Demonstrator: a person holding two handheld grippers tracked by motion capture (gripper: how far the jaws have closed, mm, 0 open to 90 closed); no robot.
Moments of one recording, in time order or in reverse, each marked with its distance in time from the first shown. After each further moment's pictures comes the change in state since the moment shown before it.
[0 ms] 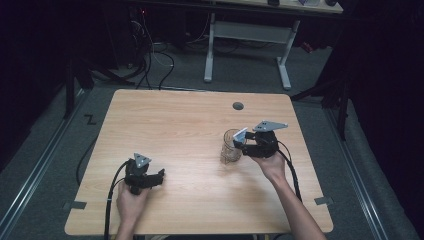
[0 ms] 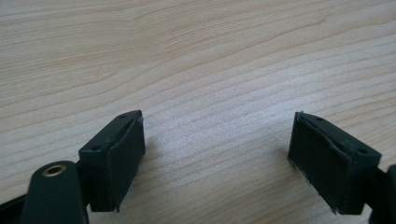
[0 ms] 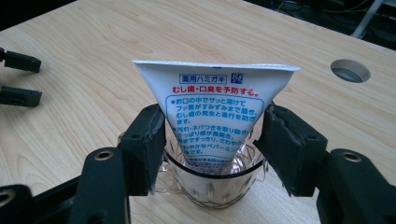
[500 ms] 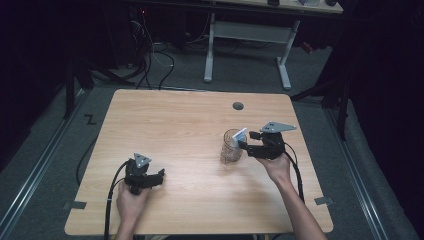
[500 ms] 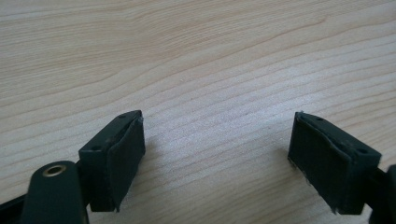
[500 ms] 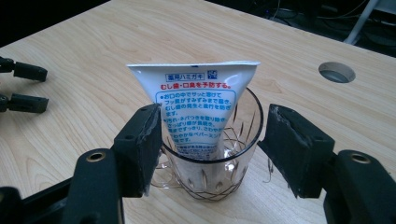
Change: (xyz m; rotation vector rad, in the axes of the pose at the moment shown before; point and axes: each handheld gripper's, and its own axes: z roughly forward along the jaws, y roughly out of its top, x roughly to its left) left arm 0.000 0.000 0.000 0.000 0.000 0.000; right arm -0.005 -0.005 -0.017 -0.037 -0.006 0.024
